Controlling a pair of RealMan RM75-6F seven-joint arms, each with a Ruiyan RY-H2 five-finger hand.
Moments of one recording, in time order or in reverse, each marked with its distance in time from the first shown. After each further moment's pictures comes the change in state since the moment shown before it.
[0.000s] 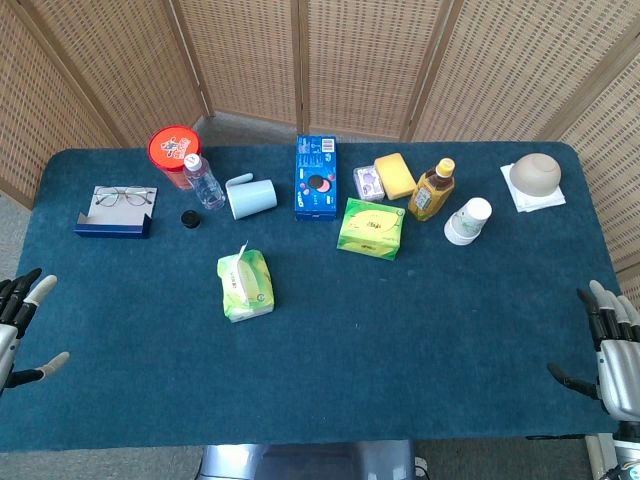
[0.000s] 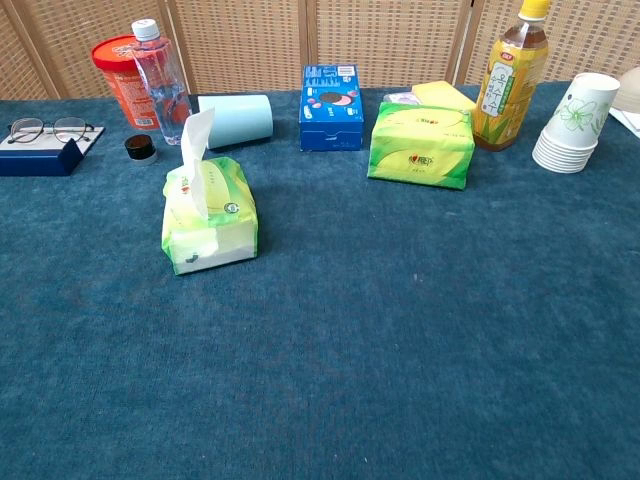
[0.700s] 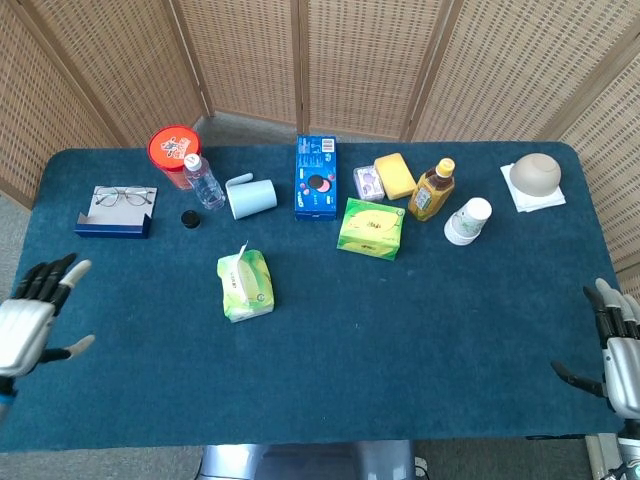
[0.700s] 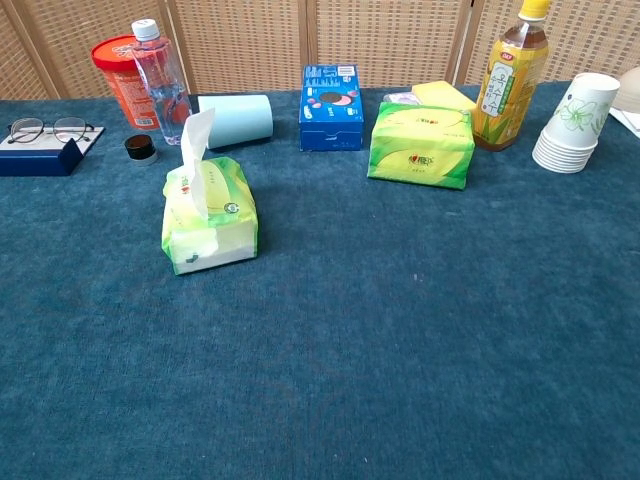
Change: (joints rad) left arm -0.133 -0.064 -0.076 0.005 -0.078 -0.180 0.081; right arm 0.002 0.017 0.010 0.002 0.022 -0.009 0.046
